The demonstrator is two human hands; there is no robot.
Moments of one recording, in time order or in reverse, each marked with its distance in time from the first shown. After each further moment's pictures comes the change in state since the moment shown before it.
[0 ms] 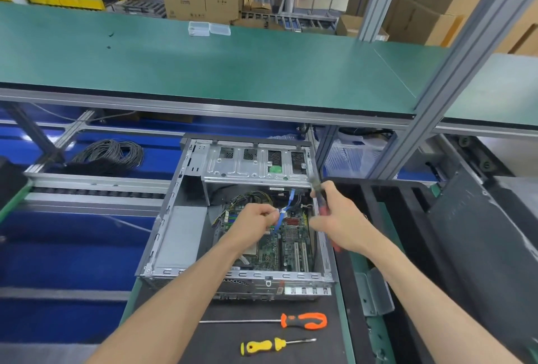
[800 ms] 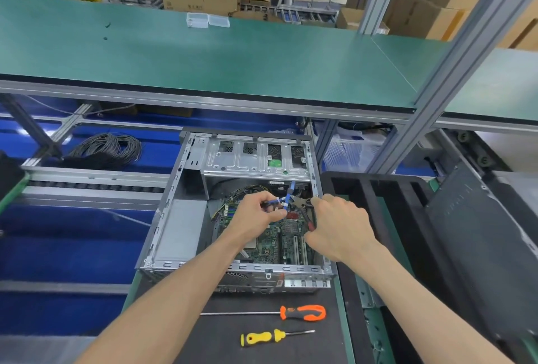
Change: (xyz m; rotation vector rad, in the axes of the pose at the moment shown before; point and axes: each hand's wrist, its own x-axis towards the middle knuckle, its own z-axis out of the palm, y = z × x) left_hand 0.001 -0.001 0.003 -0.072 0.059 0.080; right_hand -0.008 -0.006 0.025 -0.919 0.184 -0.119
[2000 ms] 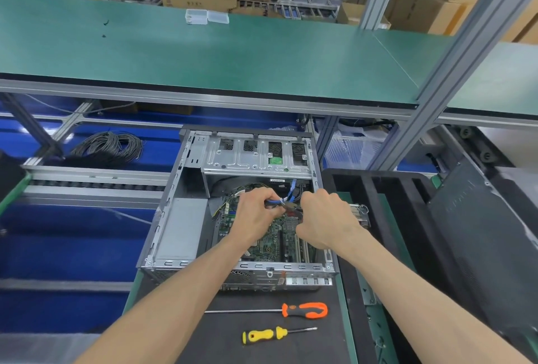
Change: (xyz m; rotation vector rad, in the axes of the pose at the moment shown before) left_hand -0.001 0.006 0.007 0.354 0.201 0.232; right_hand 0.020 -0.017 0.000 0.104 -0.178 -0.005
